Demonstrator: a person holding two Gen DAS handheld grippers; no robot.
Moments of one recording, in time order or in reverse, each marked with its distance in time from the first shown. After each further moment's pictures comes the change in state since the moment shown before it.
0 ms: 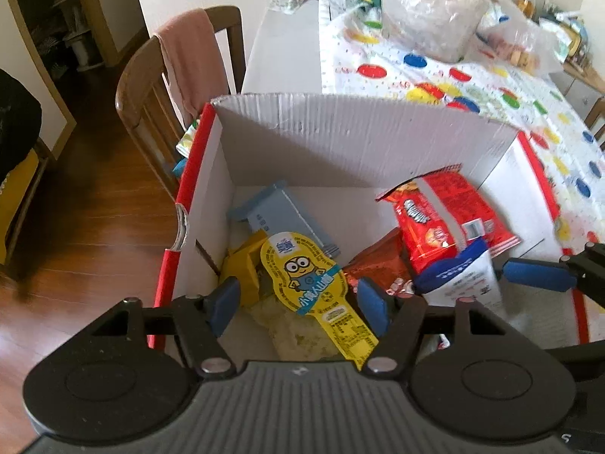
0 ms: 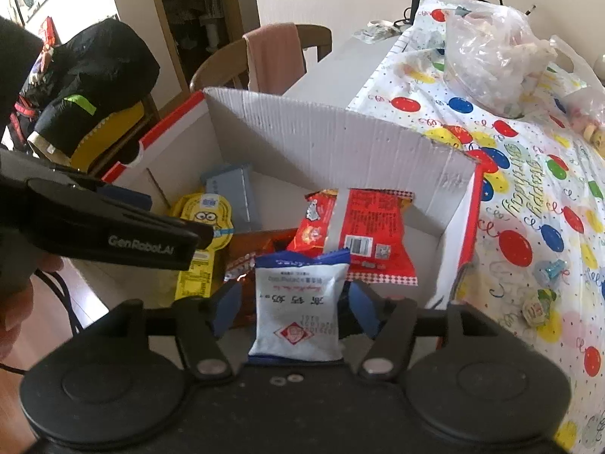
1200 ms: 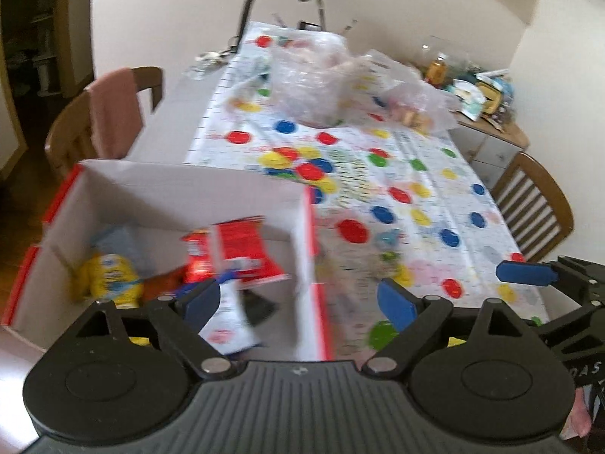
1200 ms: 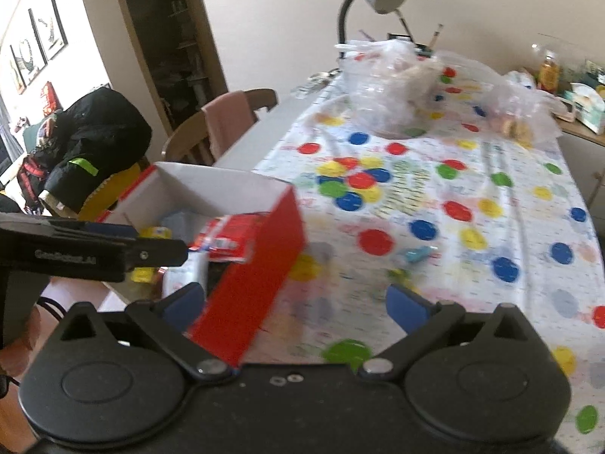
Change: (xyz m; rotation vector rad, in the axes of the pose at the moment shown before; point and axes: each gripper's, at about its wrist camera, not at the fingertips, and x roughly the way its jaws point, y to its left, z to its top) left arm -0.084 -0.149 -0.016 -0.046 -0.193 -0.210; right arm -0.137 -0.163 -0.057 0.095 -0.160 0.015
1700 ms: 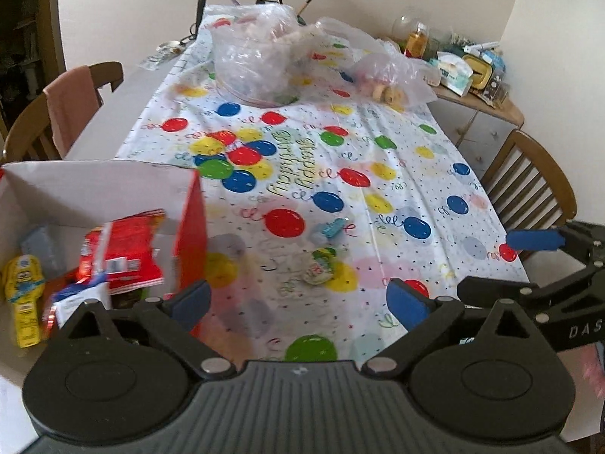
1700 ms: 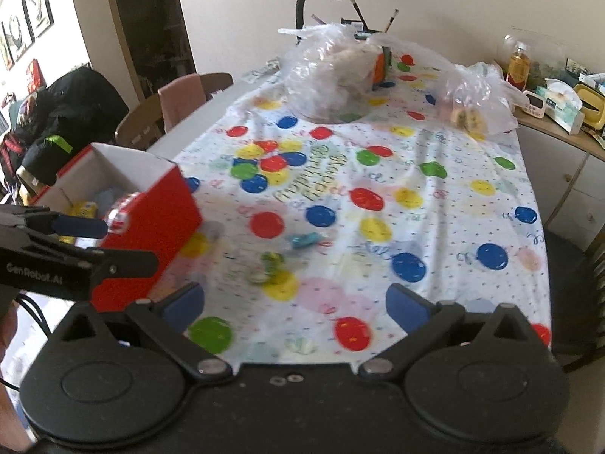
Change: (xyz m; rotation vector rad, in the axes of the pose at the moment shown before) left arm 0.068 -0.098 0.001 0.030 0.042 0.022; right arm 0.005 -0.119 -0.001 -0.069 0.057 -0.039
